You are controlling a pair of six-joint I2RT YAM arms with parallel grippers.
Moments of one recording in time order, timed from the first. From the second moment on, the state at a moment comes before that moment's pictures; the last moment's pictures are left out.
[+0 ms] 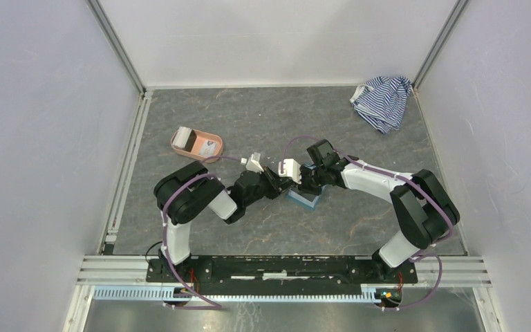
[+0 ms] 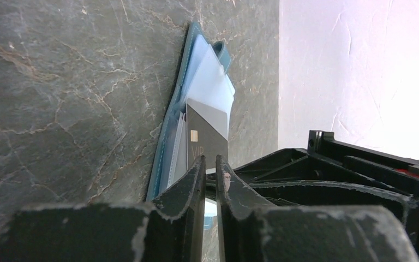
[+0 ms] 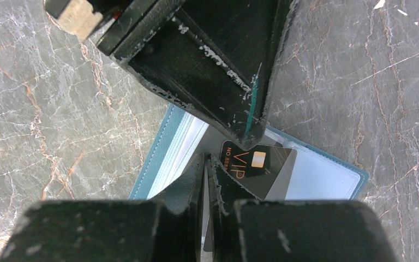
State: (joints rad) left arm -0.79 1.94 0.55 1.13 0.06 -1.23; right arm 0.58 1.60 0.88 -0.32 -0.46 -0.80
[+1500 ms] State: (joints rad) left arm -0.79 2.01 0.52 1.20 0.09 -1.23; right arm 0.57 1.62 0.88 -0.18 -0.22 -0.74
